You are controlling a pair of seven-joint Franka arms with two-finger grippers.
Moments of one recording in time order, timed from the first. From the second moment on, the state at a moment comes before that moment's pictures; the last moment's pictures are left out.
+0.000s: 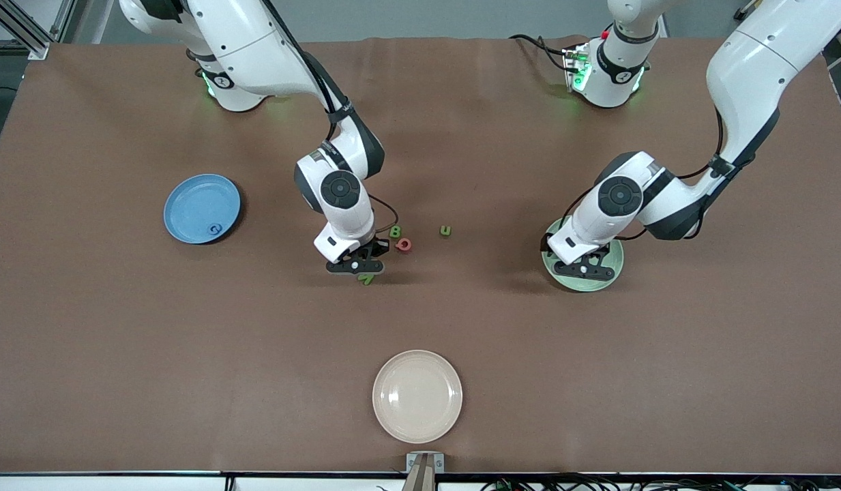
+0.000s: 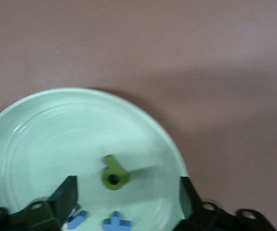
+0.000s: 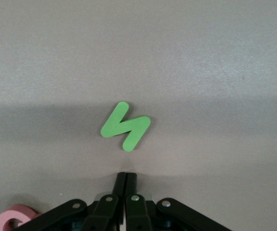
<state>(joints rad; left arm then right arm) 0.53 0.63 -0.91 -2.11 0.73 2.35 -0.68 0.74 0.63 -0.10 -1.85 0.05 2.50 0.63</state>
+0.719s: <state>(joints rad) 0.29 0.63 -0.97 -1.96 0.69 2.22 -0.86 0.69 0.56 -0.12 -1.77 0.09 2.33 0.97</state>
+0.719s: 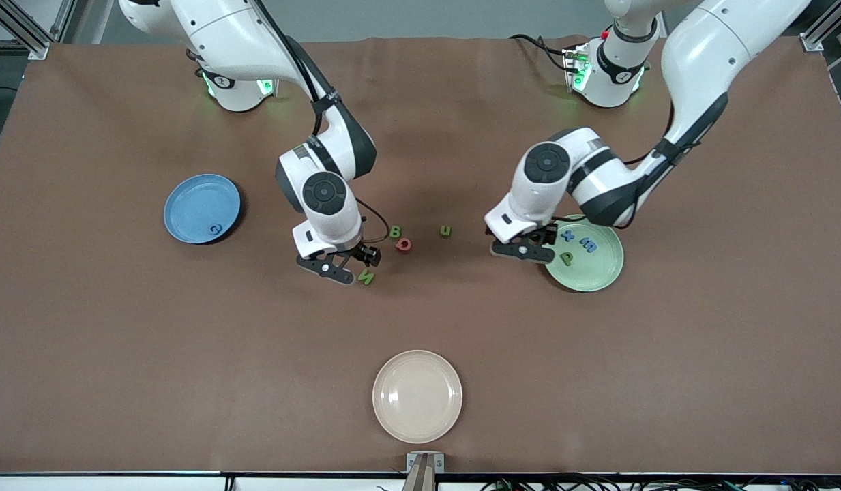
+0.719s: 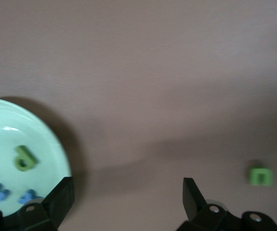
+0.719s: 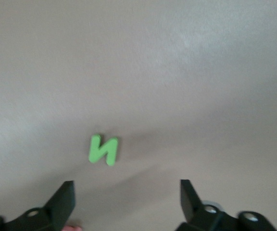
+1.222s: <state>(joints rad) 0.02 0.72 -0.86 -1.81 0.68 2.22 -1.03 0.69 0.60 -0.11 -1.77 0.17 2.44 0.98</state>
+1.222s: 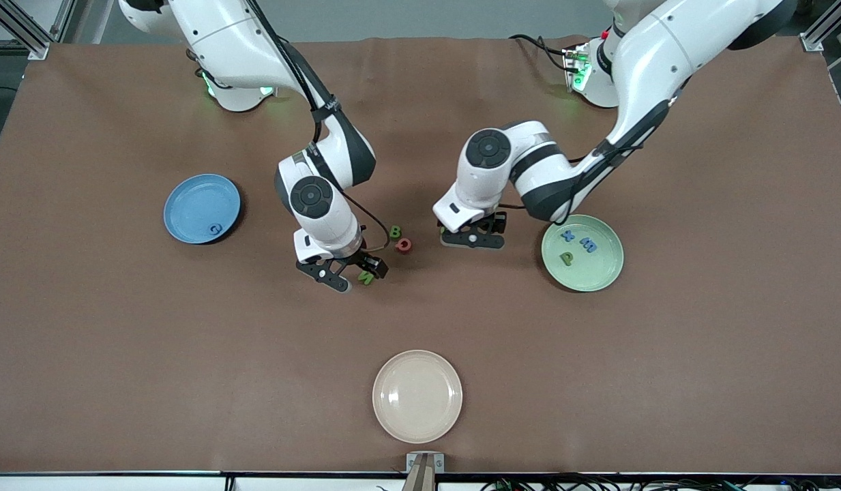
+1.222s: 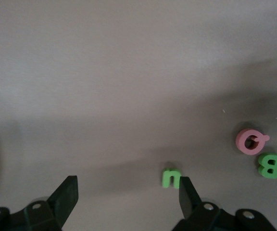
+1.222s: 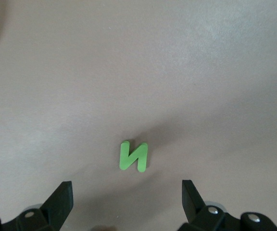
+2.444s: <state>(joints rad) -0.13 0.84 -0.74 -1.75 0.68 2.32 -1.14 0.64 0.65 -0.15 -1.70 0.08 2.36 0.98</state>
